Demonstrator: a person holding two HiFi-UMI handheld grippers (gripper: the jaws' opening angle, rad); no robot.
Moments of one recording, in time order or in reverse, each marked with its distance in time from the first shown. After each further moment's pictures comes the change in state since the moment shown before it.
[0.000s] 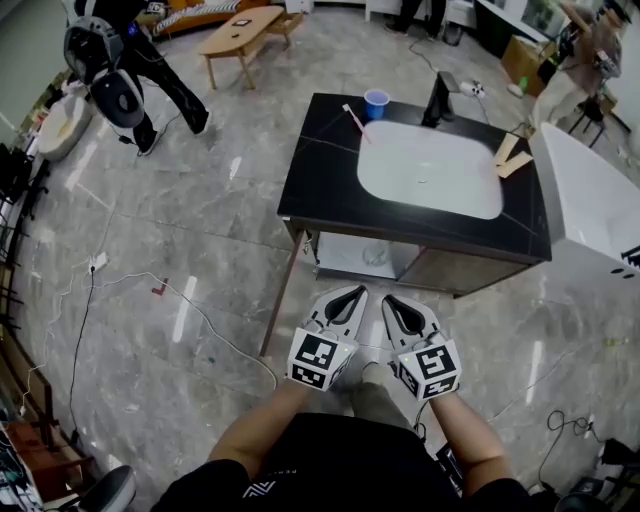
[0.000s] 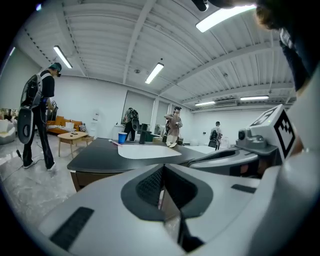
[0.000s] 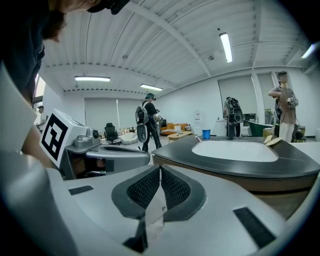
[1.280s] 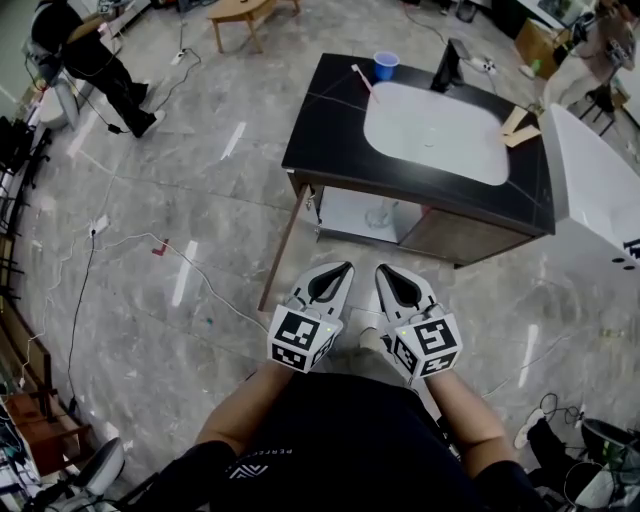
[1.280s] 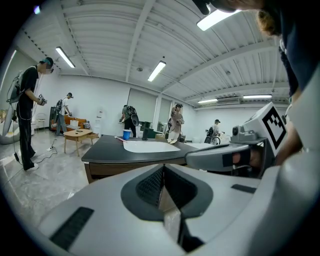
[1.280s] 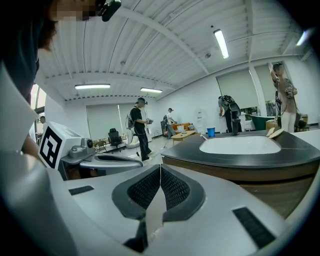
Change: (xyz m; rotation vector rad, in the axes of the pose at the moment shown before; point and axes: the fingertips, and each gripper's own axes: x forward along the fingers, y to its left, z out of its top) left arm -0.055 -0.014 -0.012 -0.016 0.041 0.036; right arm -0.022 0.035 0.005 0.069 -0.020 0.053
